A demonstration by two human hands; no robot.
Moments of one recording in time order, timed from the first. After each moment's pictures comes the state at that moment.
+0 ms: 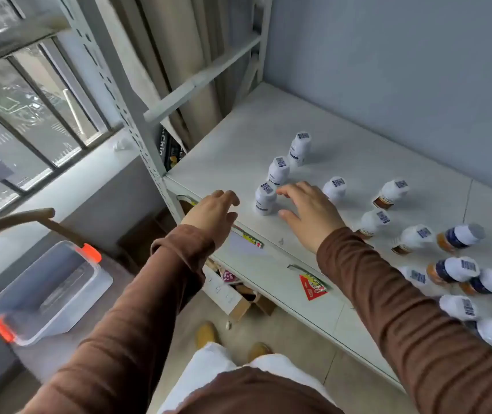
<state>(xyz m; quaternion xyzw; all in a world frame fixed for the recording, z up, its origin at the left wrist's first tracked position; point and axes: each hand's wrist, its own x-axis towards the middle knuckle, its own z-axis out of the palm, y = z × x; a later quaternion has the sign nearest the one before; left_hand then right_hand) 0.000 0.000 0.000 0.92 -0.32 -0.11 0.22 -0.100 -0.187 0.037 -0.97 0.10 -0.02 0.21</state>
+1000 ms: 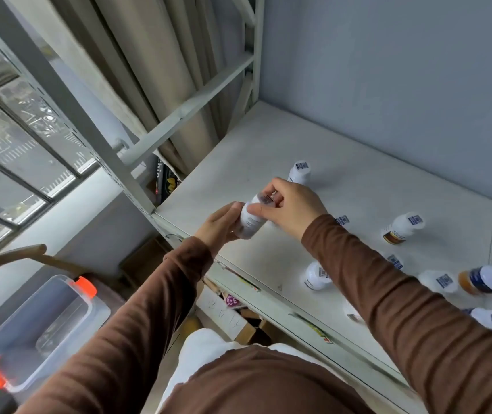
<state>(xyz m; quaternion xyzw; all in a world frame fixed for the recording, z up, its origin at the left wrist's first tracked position) 0.059 -0.063 -0.015 0.63 -0.06 -0.37 0.67 0.002 -0.223 0.044 -0.93 0.15 -0.01 0.35</state>
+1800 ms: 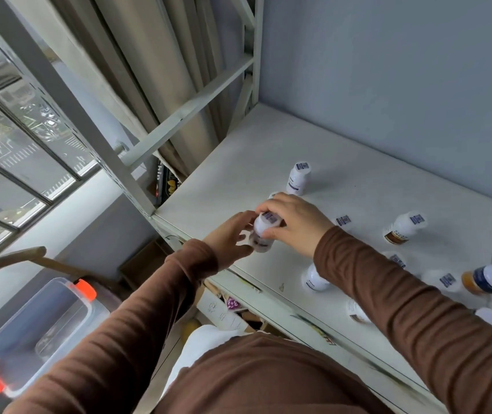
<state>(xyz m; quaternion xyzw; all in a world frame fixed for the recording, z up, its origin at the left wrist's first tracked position) 0.057 -0.059 -0.026 0.80 -0.35 -0.29 0.40 -0.014 -0.234 0.023 -0.96 0.00 0.04 0.28</state>
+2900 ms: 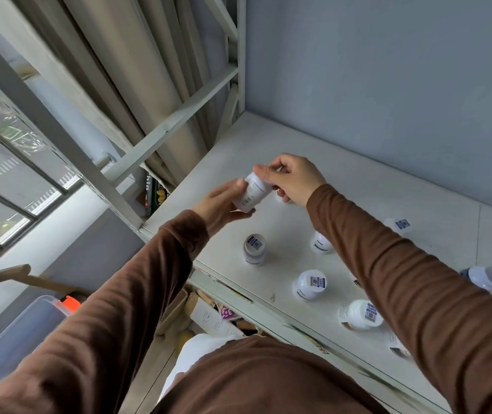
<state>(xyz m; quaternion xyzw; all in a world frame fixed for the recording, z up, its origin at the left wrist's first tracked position) 0.116 -0.103 -0.006 0.55 -0.13 -0.44 0.70 0.046 -0.273 0.048 -0.83 0.22 -0.03 0.51</state>
